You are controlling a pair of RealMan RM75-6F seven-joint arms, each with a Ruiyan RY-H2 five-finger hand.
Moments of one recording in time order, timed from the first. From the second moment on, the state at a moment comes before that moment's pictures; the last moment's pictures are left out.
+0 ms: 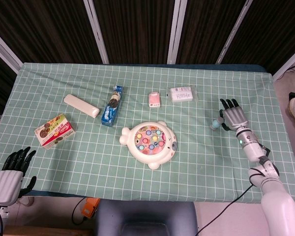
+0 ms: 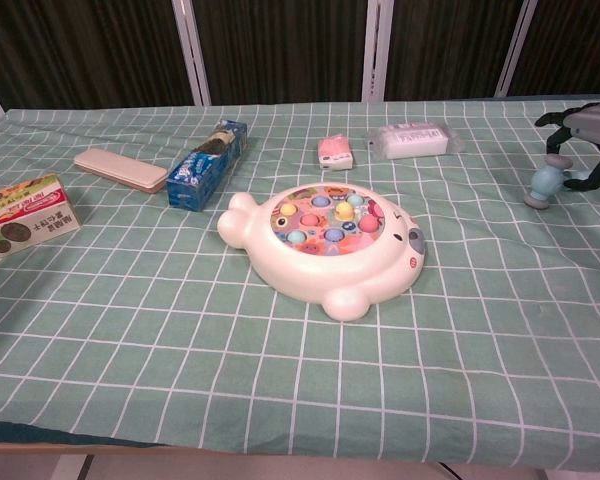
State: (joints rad) left arm -0.09 -1.15 0.01 -1.60 1.58 1.49 0.14; right arm 0.76 -1.73 0.05 -0.30 -1.50 0.69 0.33
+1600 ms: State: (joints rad) left arm -0.09 -1.15 0.01 -1.60 1.58 1.48 0.14; right arm 0.76 -1.74 0.06 -0.31 -1.47 0.67 0.31
